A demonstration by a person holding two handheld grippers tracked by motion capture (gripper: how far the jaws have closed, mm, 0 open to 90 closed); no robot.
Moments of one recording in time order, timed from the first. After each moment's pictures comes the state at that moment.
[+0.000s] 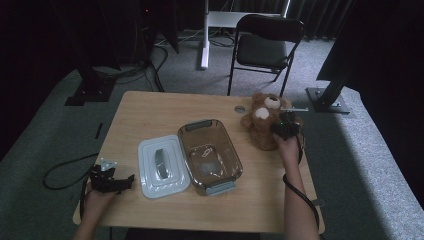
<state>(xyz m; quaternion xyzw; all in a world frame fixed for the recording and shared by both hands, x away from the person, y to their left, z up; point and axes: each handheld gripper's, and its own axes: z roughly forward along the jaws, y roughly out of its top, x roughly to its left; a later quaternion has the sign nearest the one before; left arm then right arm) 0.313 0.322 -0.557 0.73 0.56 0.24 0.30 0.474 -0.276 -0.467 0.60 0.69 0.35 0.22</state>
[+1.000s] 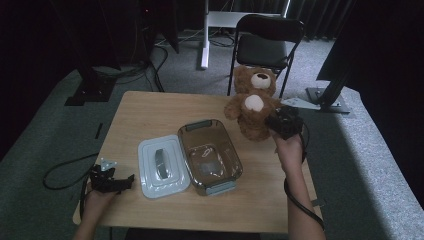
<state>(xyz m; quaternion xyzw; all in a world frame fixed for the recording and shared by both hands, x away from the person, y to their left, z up) 0.313 0.322 -0.557 0.73 0.56 0.24 0.30 0.381 -0.227 -0.352 0.48 0.69 0.47 0.26</state>
